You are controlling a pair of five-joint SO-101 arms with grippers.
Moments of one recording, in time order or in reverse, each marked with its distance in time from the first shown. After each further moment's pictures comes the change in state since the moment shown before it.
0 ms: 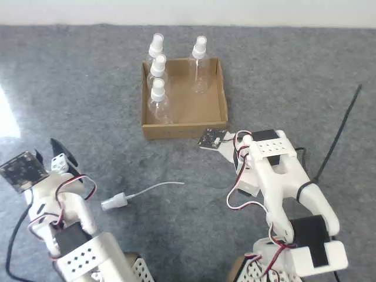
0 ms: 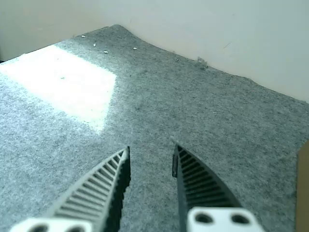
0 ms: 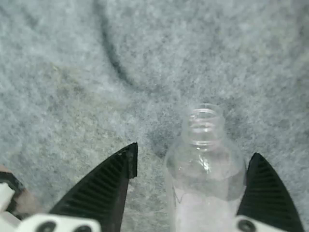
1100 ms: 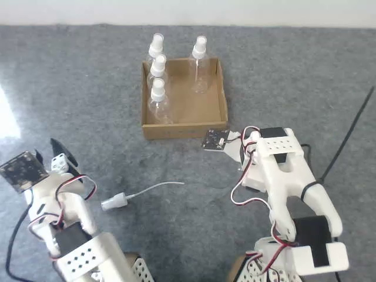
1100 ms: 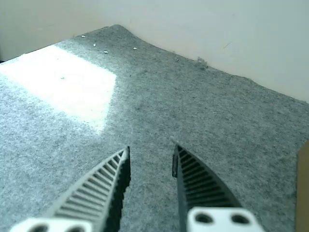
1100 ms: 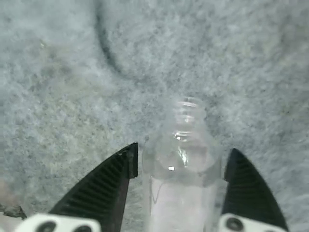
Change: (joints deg) left arm 0.0 0.0 0.0 0.0 0.0; right arm 3.4 0.0 -1.4 -1.1 9.6
